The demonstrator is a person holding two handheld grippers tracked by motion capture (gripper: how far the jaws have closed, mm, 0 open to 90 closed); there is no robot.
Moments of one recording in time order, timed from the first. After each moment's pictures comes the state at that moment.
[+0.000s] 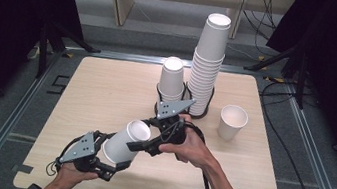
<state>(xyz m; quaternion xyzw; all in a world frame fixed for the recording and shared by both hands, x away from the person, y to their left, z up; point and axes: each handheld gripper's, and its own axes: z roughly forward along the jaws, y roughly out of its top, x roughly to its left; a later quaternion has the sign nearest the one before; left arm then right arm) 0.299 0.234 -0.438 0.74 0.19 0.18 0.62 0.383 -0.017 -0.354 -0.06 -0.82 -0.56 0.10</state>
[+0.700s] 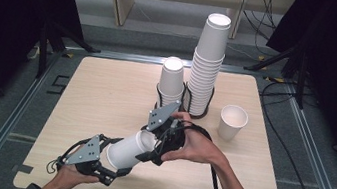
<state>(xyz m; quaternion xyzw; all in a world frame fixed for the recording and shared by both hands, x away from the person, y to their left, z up) 0.297 0.228 -0.441 0.78 0.15 0.16 0.59 0.369 -0.013 -0.333 0.02 -0.92 -0.39 0.01</state>
